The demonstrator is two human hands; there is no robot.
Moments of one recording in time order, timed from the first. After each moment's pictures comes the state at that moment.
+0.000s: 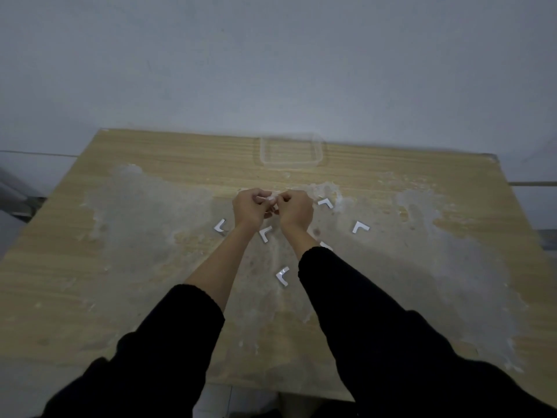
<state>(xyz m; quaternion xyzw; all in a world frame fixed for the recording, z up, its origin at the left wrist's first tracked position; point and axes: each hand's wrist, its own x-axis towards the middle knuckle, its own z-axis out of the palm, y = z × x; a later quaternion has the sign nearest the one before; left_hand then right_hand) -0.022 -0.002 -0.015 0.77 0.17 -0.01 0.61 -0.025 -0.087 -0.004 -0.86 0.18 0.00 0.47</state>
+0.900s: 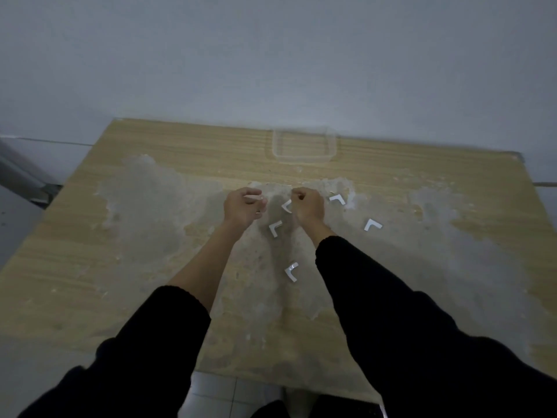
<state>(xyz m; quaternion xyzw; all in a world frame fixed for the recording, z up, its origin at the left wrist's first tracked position) -0.035 0.042 -0.022 0.75 0.22 -0.04 0.62 -0.001 -0.096 -0.043 -0.85 0.15 0.08 0.49</state>
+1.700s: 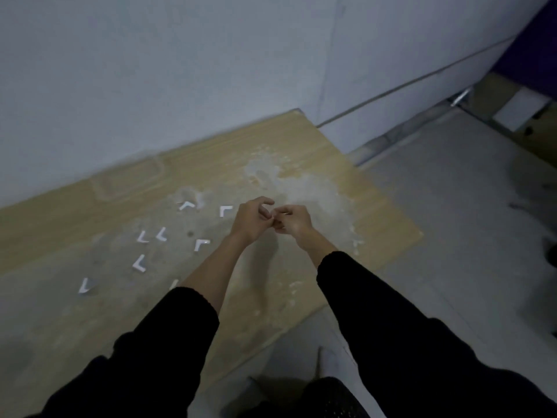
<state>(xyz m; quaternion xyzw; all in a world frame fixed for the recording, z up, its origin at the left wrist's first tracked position) -0.094 -0.207 -0.001 0.84 -0.27 -0.17 0.44 -0.154 -0.312 0.000 -0.66 0.39 -0.01 0.65</state>
